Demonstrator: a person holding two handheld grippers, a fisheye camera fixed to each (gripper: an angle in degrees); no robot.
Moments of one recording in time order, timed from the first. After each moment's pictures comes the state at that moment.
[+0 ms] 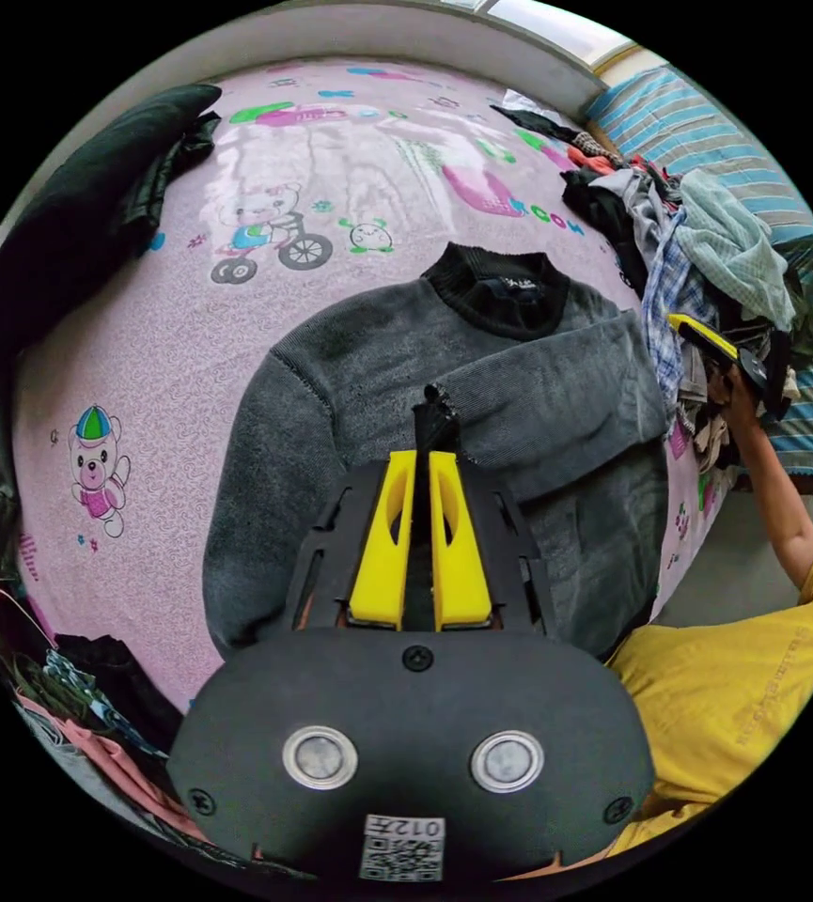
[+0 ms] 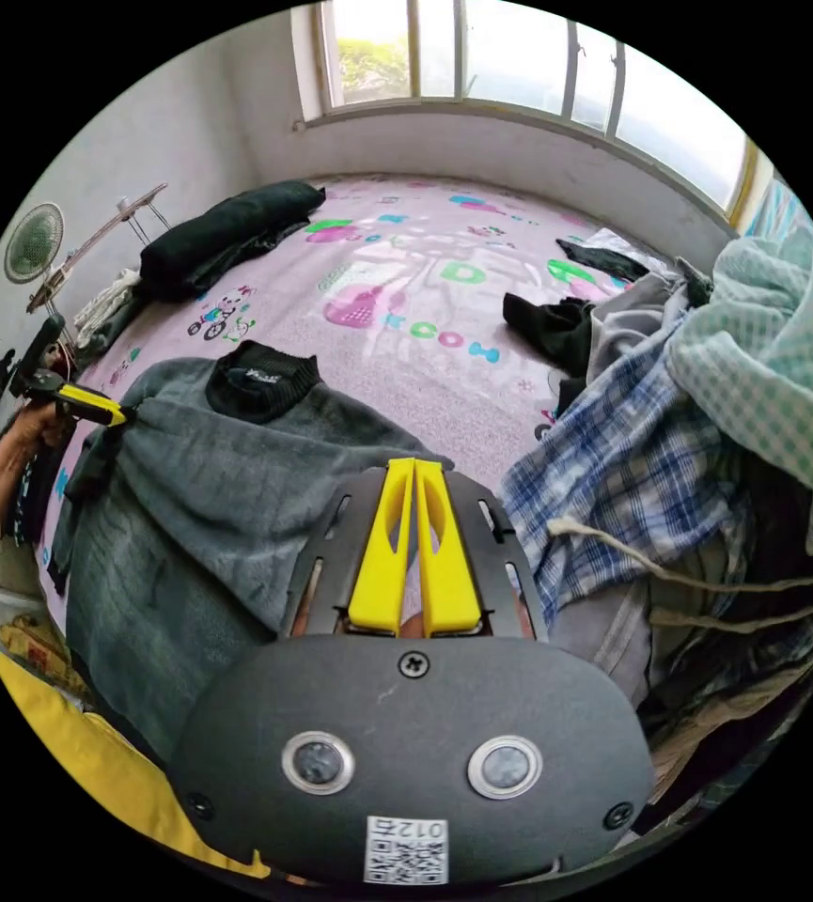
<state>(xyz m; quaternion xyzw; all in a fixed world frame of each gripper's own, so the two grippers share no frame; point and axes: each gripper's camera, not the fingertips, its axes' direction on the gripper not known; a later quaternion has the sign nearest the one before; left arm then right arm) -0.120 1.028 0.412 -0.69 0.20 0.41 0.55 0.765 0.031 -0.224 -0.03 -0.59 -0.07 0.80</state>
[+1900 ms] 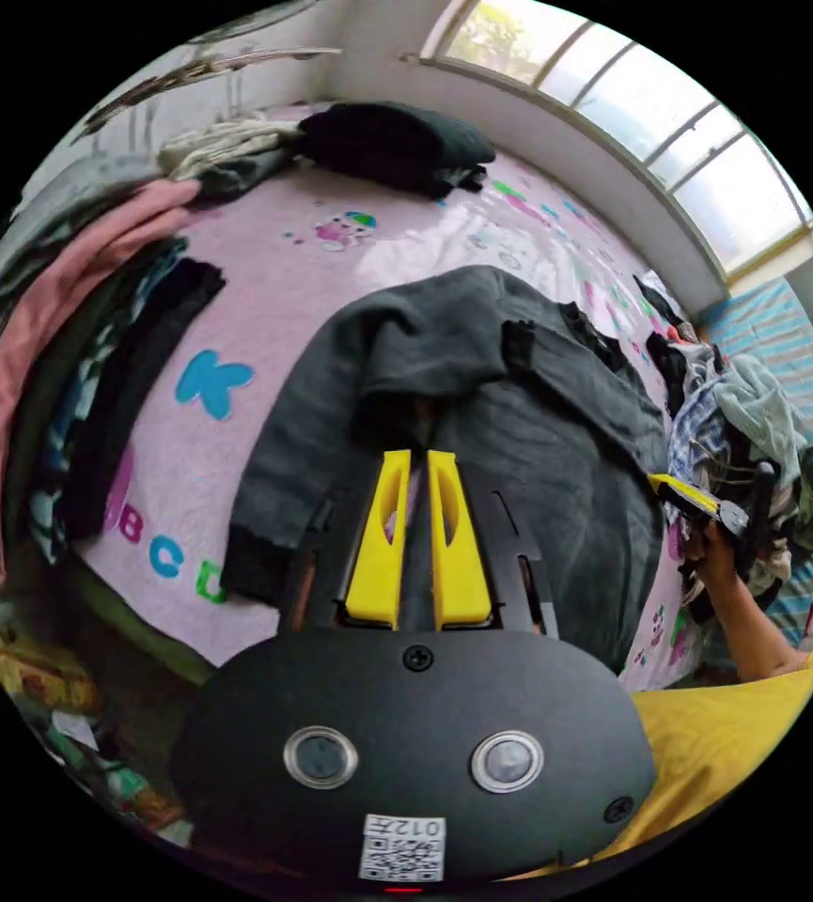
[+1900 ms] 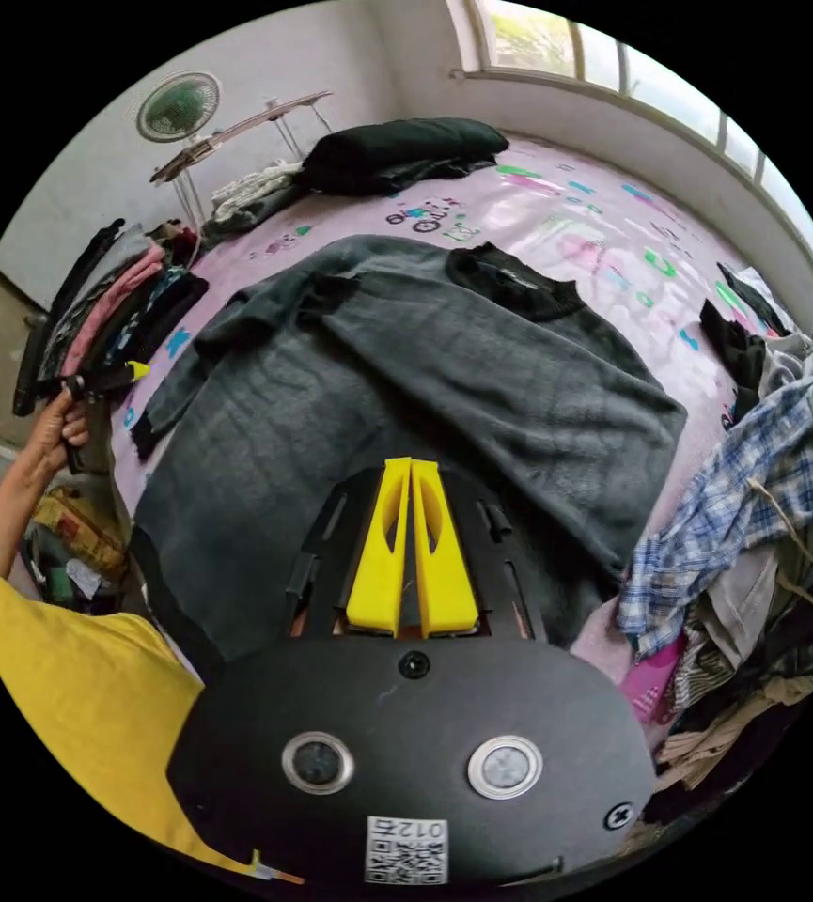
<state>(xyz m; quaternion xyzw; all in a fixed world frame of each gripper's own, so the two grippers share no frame) -0.336 0.665 0.223 -0.60 0.04 0.20 0.77 0.645 0.163 -0.541 -0.01 -0.68 -0.21 0.71</state>
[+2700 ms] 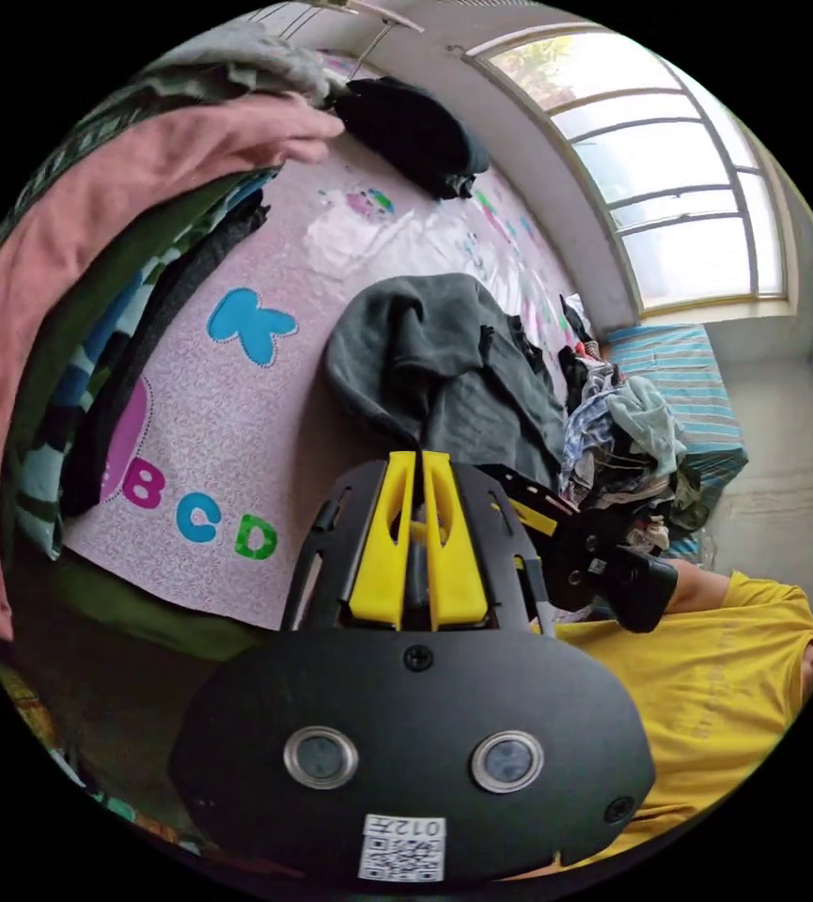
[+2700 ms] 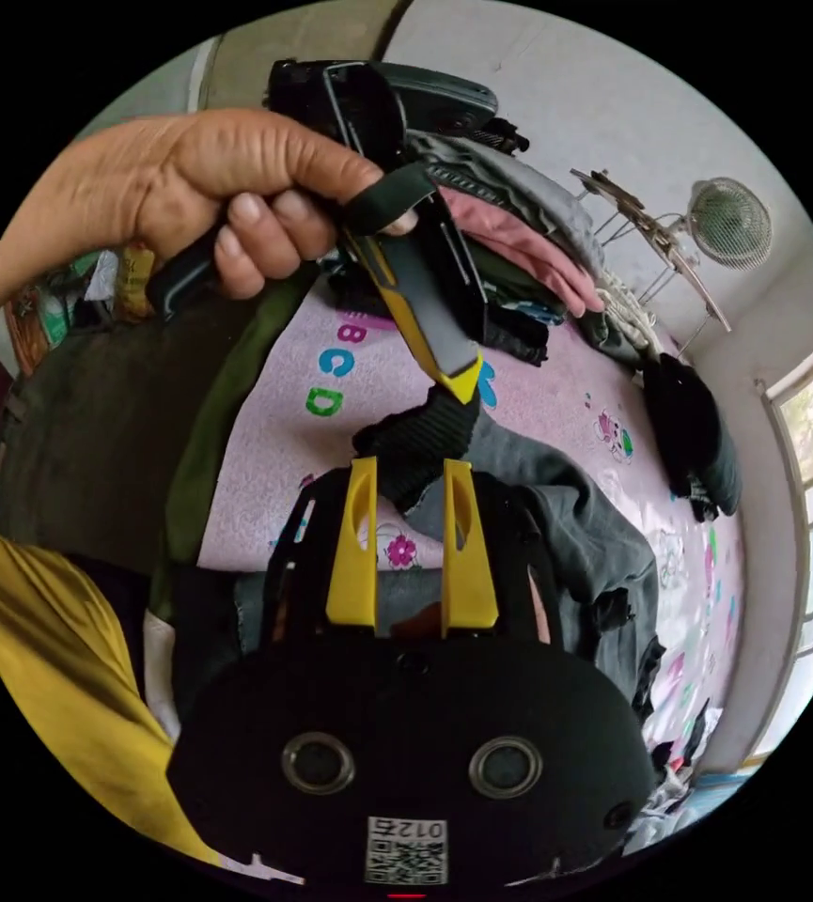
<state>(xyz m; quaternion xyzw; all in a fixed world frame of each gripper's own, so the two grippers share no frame) -0.480 0.538 0.265 -0.67 0.17 0.06 0.72 0.593 0.313 -0.989 0.36 -0.60 -0.47 0.54</state>
